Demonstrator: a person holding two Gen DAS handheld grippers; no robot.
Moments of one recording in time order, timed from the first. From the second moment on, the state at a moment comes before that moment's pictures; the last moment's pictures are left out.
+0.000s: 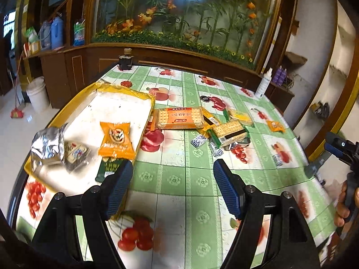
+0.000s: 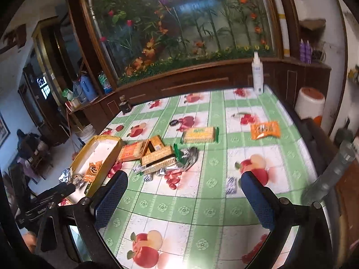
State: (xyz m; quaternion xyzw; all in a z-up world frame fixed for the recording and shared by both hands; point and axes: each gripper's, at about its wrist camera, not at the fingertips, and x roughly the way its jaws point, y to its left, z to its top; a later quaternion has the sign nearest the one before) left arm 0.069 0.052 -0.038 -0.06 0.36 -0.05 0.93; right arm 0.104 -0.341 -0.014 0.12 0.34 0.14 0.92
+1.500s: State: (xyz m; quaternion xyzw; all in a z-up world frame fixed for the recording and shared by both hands) left arm 0.250 -0.035 -0.104 0.19 0.49 -0.23 0.82; right arm 0.260 -0.229 -0.122 -0.02 0.49 0.22 0.84
